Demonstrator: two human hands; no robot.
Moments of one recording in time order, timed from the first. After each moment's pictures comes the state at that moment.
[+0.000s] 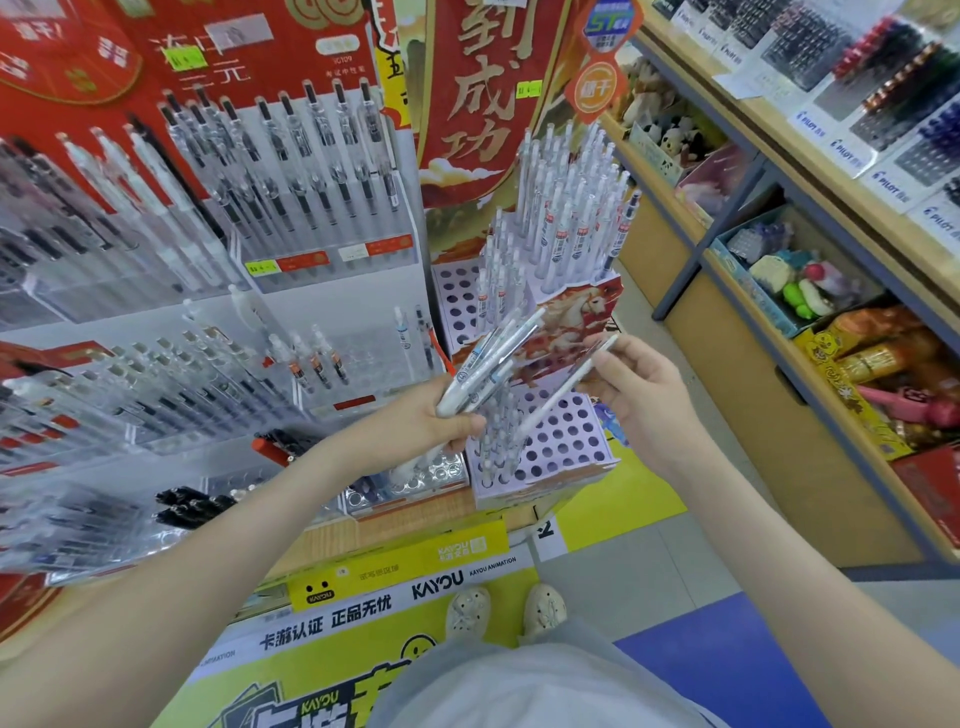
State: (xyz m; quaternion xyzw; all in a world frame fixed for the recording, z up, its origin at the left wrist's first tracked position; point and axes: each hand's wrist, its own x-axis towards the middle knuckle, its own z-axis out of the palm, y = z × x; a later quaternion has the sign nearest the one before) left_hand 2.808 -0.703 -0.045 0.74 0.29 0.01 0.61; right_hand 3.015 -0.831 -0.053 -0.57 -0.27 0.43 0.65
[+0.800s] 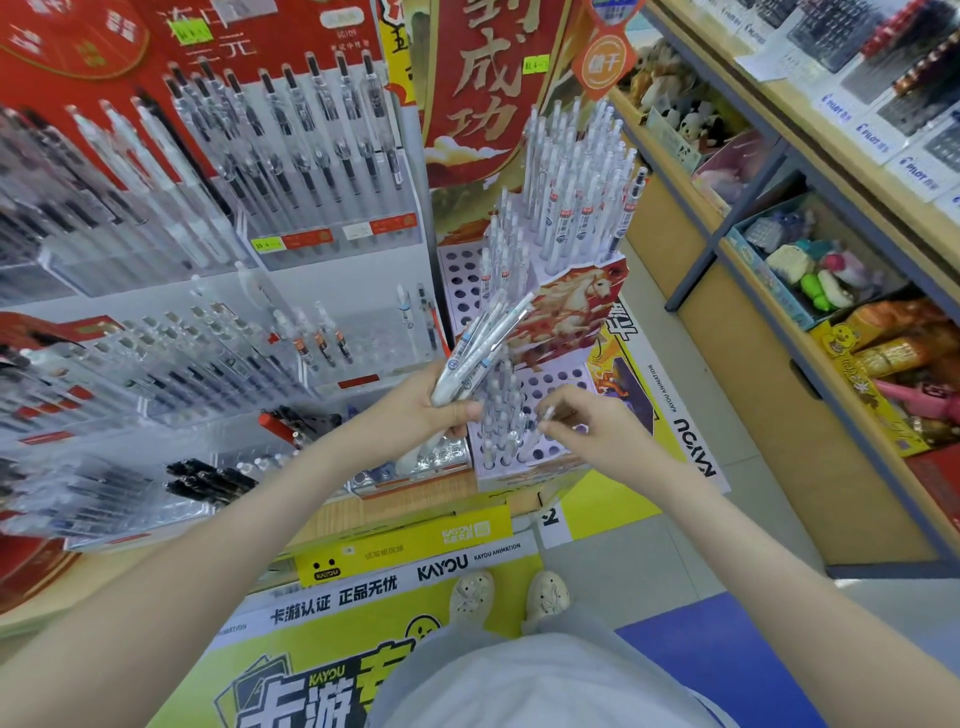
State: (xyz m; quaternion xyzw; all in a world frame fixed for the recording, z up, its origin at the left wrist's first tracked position) left_hand 2.803 -0.713 -0.056 0.72 0.33 0.07 0.61; right_hand 3.002 -0.846 -0.095 -0.70 -0.55 0.35 0.31
